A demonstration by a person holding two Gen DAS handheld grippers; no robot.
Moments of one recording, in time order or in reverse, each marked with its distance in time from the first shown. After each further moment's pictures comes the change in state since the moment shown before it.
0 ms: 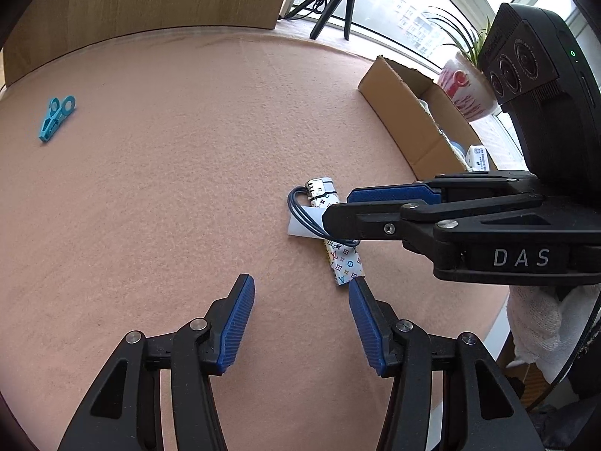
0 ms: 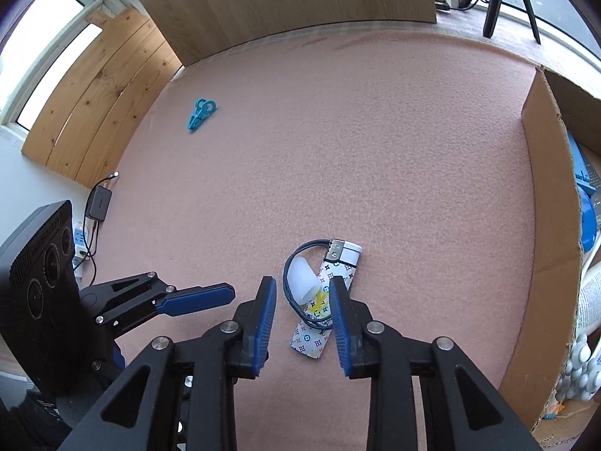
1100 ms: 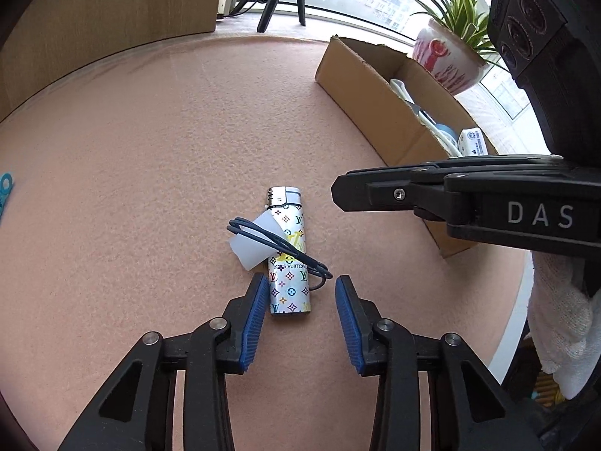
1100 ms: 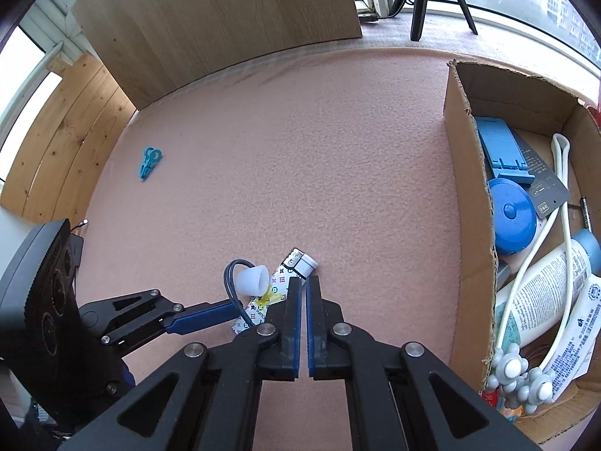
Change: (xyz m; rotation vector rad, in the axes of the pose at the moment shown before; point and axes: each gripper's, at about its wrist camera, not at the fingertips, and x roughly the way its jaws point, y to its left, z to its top) left arm 0.048 -0.048 0.040 0.161 0.043 -0.006; right arm -0.024 -0.050 0.004 0.160 -0.092 -0.078
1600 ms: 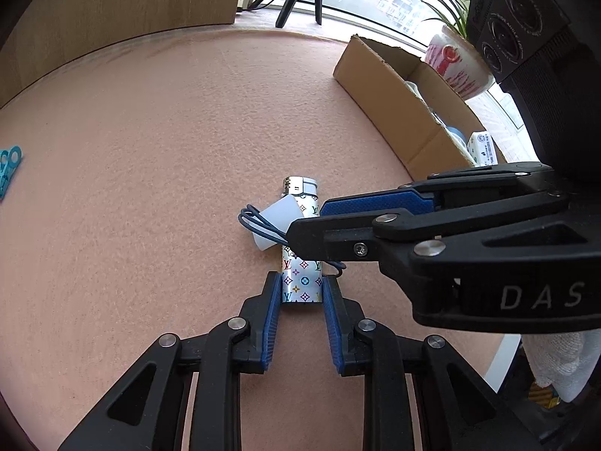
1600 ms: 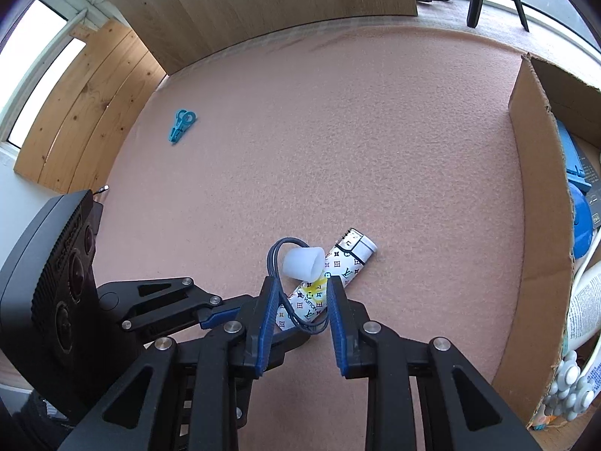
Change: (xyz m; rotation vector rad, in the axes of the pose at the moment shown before) left arm -0.003 0.017 -0.012 -0.057 -0.006 -0.003; right arm 0.027 0.031 -0.003 -0.079 0.099 0.073
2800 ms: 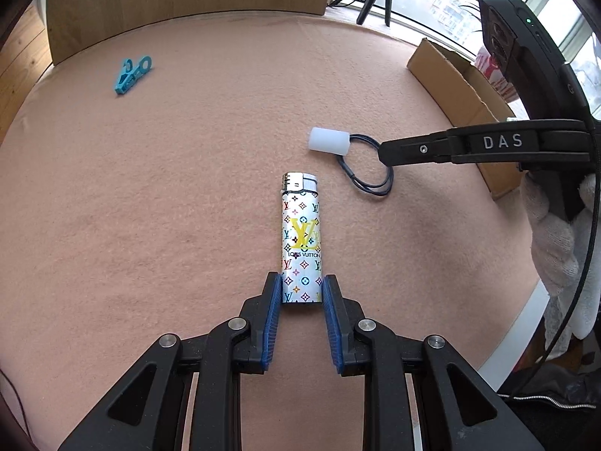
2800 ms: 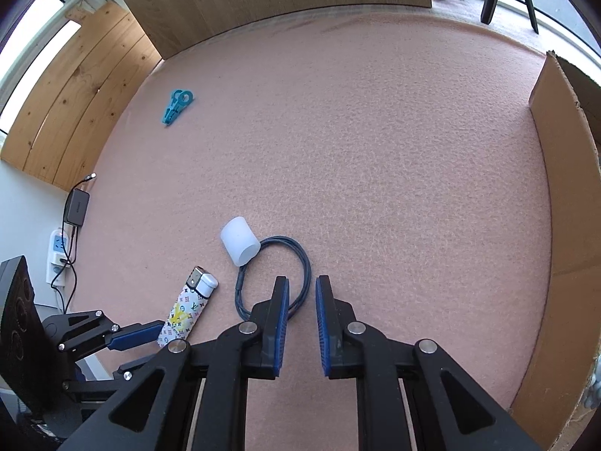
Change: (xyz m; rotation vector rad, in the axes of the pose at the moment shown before) left arm -0.062 0.052 -0.075 -0.125 0.003 0.177; right arm 0.024 0.019 -0.008 -0.029 0.009 -0.027
